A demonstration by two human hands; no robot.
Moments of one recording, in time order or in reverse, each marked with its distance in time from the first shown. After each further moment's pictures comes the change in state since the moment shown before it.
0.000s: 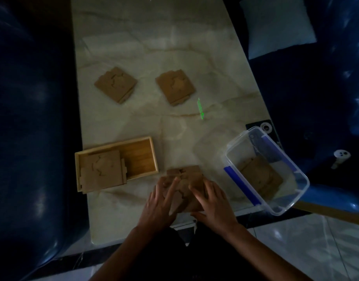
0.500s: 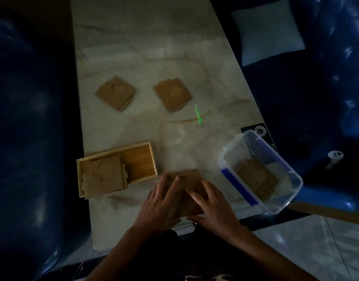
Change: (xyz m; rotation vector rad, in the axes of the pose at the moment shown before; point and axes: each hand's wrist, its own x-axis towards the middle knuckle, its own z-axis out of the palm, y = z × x) left_hand -0.003 0.008 -0.042 -0.066 -0.002 0.156; right_hand -0.010 -0.012 -0.035 0.082 0.035 -0.065
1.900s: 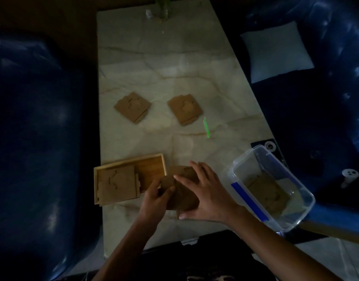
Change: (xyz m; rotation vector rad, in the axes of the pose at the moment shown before) left_hand 0.016 0.018 -0.068 -1.293 0.382 -0.571; right_hand 0.063 -0.048 -0.081 -0.085 0.044 -0.197
